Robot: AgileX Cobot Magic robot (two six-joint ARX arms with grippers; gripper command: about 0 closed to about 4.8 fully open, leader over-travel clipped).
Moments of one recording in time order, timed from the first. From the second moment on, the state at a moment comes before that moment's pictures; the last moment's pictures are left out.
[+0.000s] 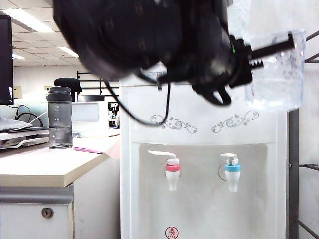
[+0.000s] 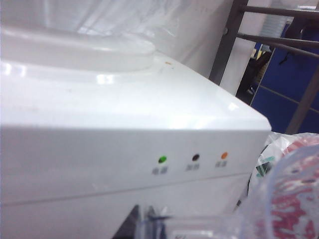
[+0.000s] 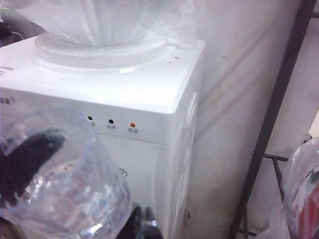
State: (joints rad) left arm -1.12 1.97 0.98 1.10 -0.67 -0.10; right arm 0.41 0.20 0.36 -0.27 0.18 0.04
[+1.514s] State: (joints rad) left arm -0.79 1.33 0.97 0.27 -0.68 -0.10; right arm 0.41 0.20 0.36 -0.27 0.18 0.04
